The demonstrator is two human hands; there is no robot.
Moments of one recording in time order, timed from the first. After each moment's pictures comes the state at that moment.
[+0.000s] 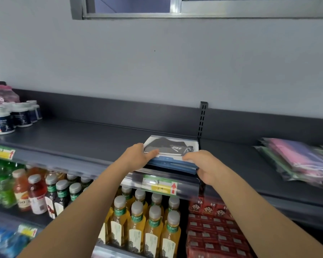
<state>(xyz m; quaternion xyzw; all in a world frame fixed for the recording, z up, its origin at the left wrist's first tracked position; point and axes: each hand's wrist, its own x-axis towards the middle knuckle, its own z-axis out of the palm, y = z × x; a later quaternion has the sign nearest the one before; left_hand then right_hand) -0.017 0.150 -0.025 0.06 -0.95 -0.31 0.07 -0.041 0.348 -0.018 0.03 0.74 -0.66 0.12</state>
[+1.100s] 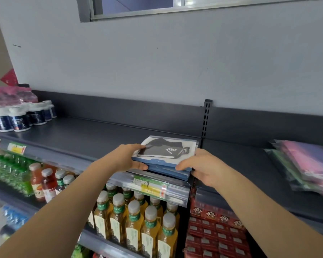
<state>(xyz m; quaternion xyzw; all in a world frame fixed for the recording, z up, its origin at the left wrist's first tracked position) -0.014 0.148 -0.020 0.05 -0.98 -0.18 0.03 -0.065 0.370 -0.023 -0.08 0.74 -0.63 0.22</state>
